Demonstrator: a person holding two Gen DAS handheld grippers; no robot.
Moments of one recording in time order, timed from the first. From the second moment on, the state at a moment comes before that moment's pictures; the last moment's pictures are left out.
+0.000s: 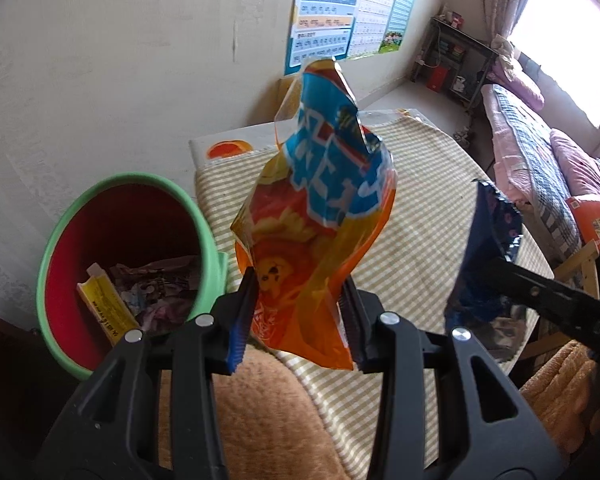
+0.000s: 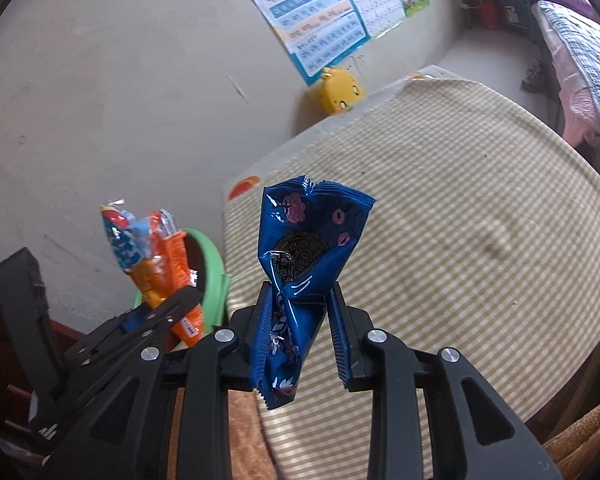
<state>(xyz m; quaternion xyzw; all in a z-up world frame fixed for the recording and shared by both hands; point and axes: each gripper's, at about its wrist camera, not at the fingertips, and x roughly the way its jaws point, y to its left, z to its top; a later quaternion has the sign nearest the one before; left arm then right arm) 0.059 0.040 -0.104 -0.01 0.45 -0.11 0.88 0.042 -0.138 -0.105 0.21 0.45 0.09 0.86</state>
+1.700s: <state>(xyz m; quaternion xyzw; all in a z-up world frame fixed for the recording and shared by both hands) 0.080 0.197 -0.135 -0.08 0.47 0.06 0.88 0.100 0.002 -0.119 0.11 0.48 0.23 0.84</state>
